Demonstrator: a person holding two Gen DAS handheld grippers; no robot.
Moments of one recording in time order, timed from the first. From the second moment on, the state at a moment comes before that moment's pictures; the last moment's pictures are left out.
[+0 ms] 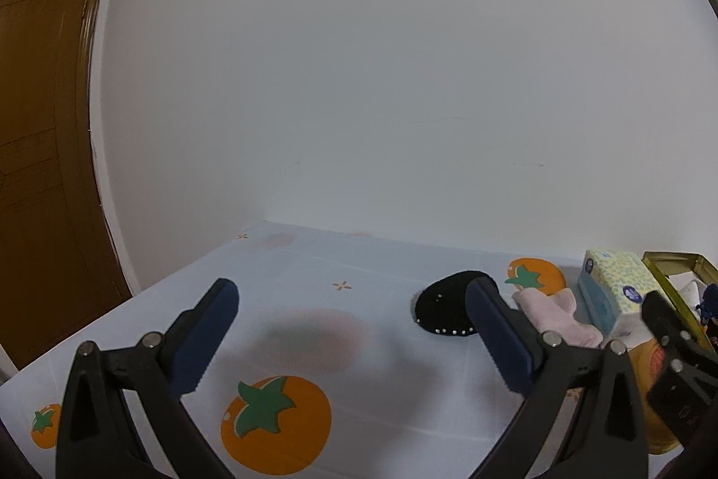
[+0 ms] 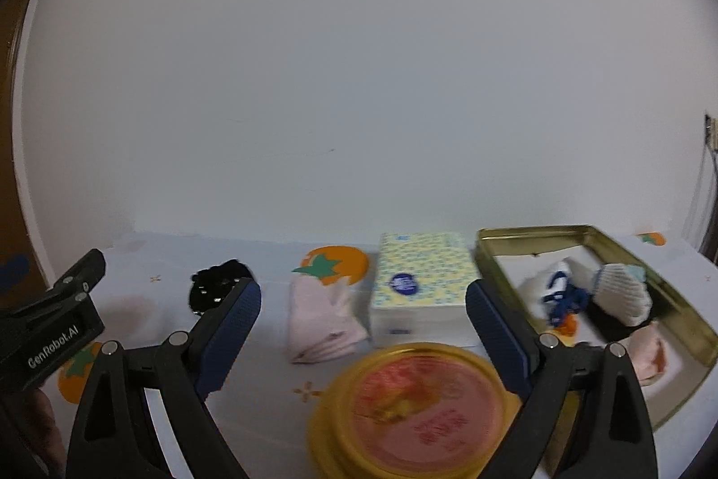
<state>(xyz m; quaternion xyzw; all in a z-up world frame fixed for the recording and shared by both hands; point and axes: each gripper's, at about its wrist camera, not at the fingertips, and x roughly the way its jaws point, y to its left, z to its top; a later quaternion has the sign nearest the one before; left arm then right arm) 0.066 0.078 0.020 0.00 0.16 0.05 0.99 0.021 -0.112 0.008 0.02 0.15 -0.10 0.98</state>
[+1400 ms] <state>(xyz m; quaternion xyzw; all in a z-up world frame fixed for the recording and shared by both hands) 0.230 0.013 -0.050 0.02 0.44 -0.10 0.89 0.055 -0.125 -0.001 0.09 0.19 -0.12 0.97</state>
